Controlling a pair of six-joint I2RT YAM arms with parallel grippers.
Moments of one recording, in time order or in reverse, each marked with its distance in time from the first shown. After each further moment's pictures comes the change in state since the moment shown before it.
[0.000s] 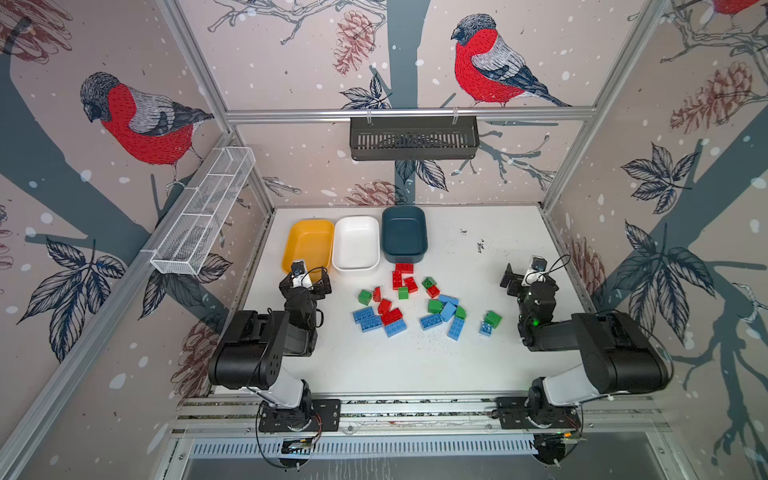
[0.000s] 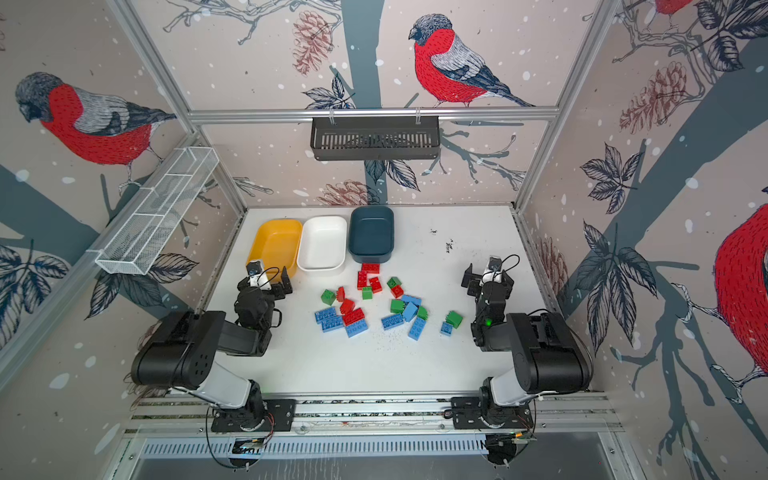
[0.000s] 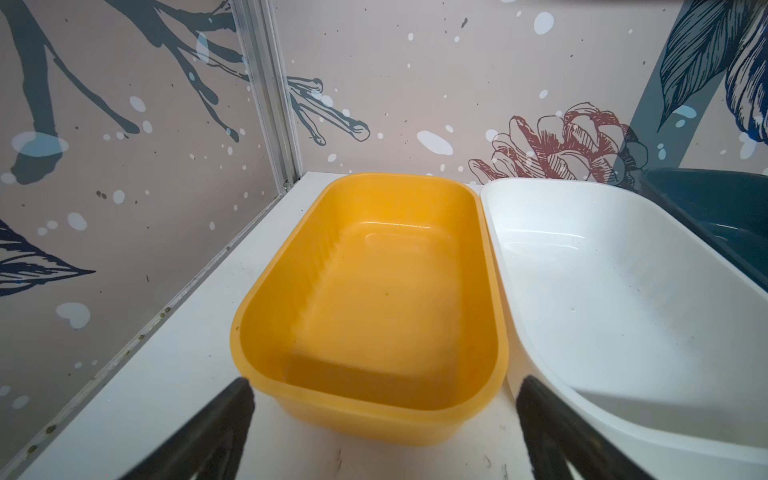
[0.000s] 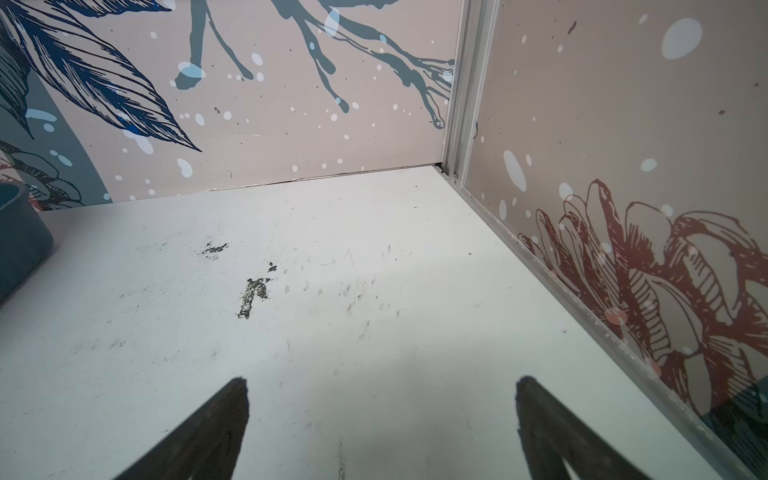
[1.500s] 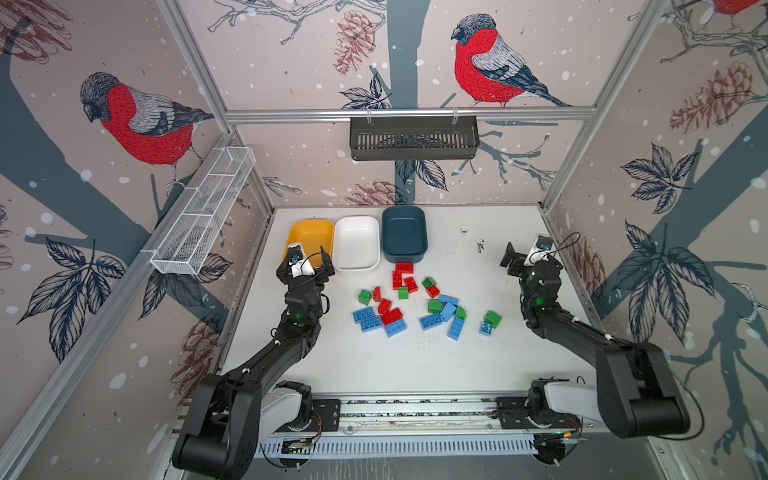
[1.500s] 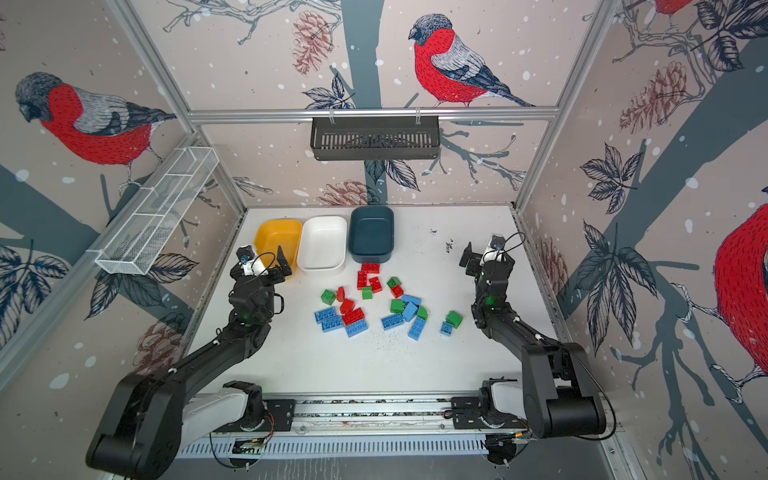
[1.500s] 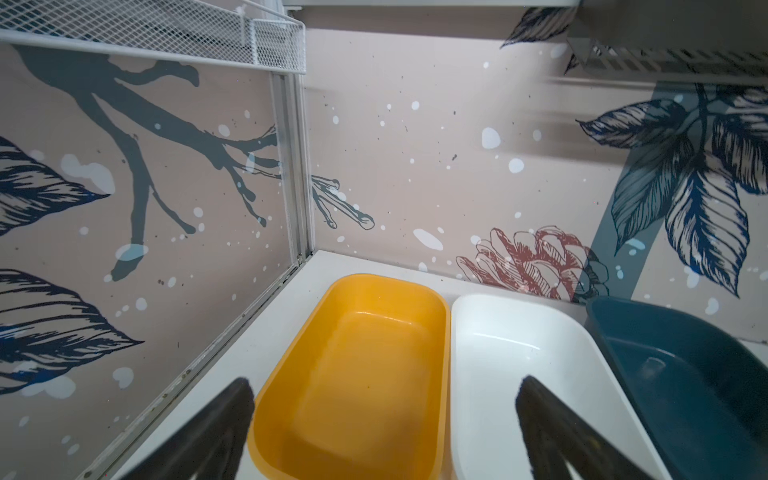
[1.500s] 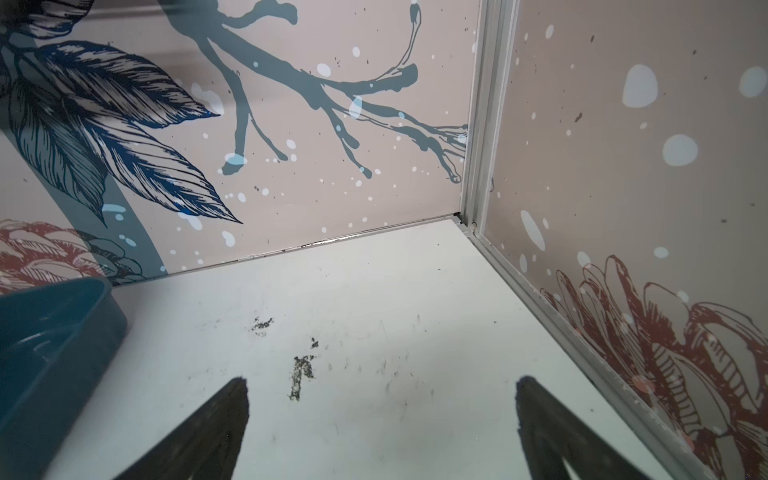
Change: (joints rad) left arm -0.172 -0.463 0.167 -0.499 -0.246 -0.083; right arm 0.046 -0.217 0.259 -0.444 0.010 0.097
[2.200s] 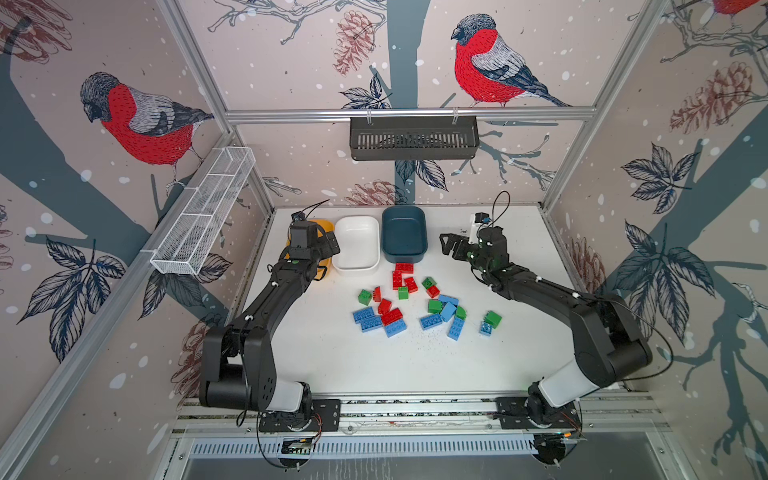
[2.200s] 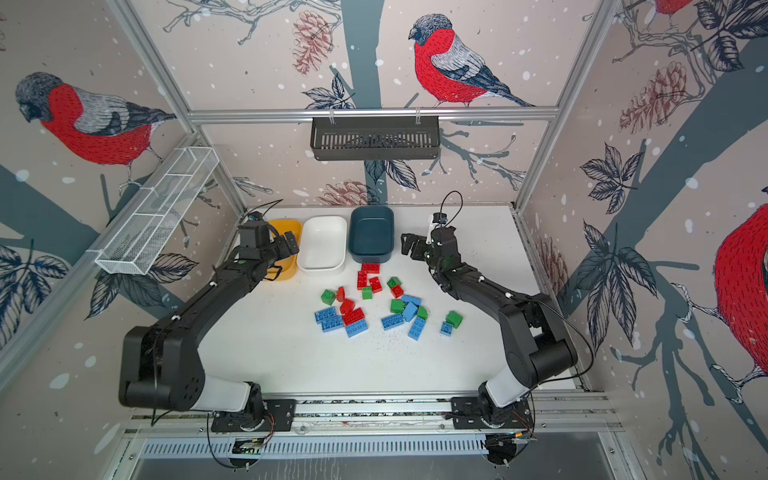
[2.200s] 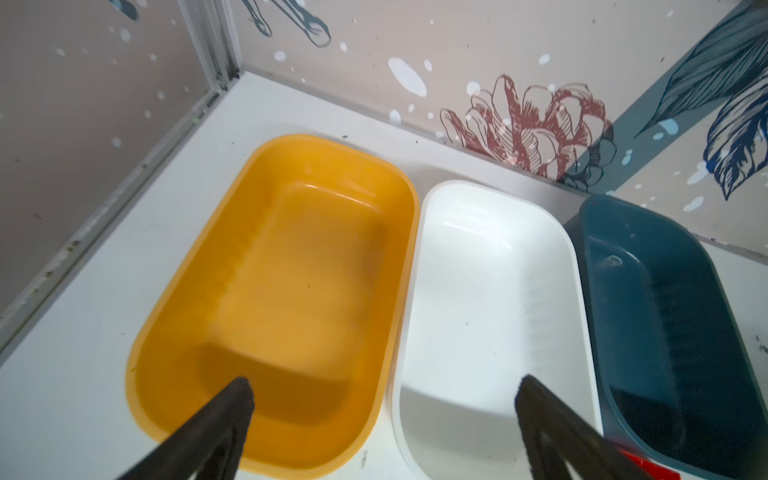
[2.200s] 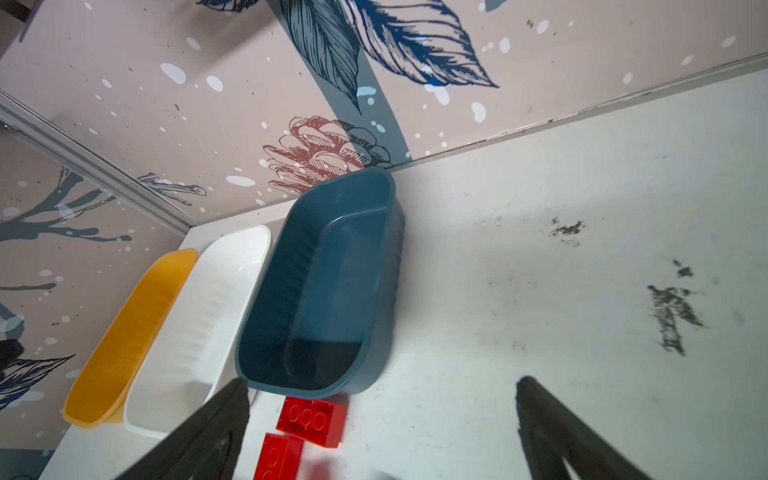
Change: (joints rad) left arm 0.116 0.375 0.639 -0.866 0.343 -0.245; right arm 0.326 0.317 0.441 -0.363 -0.303 0.370
